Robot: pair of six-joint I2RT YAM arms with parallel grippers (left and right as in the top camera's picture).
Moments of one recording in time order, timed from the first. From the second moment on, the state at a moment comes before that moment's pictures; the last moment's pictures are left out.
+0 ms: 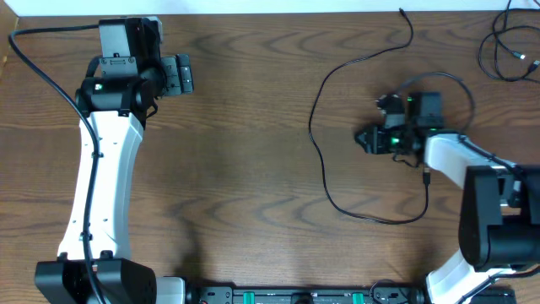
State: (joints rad) left arm 0.03 1.56 1.51 -0.78 -0.01 -0.05; right arm 0.07 1.83 0.90 -0.13 -0.41 0.00
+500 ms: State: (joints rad) left arm 0.03 1.56 1.51 -0.78 -0.01 -0.05; right arm 0.28 1.88 0.88 0.21 -0.21 0.09
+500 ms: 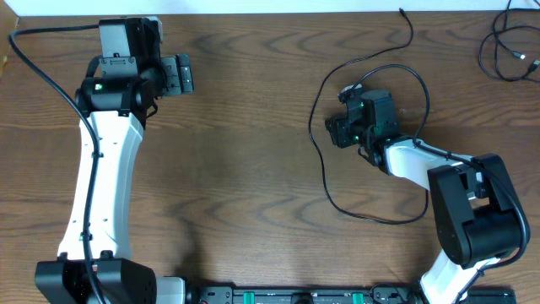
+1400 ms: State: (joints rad) left arm 0.03 1.56 1.51 -0.78 -0.01 -0.05; right arm 0.41 1.89 0.88 0.33 -0.14 0.37
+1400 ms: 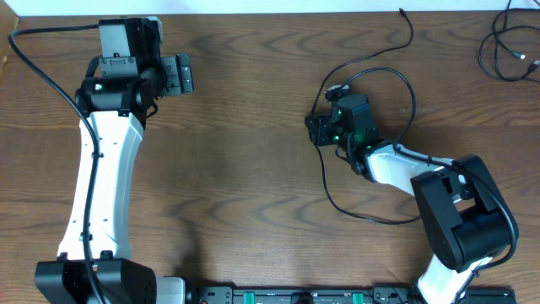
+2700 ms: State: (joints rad) left arm 0.03 1.56 1.51 -0.78 -0.01 -0.05; right arm 0.45 2.02 0.89 0.44 -0.10 0.36
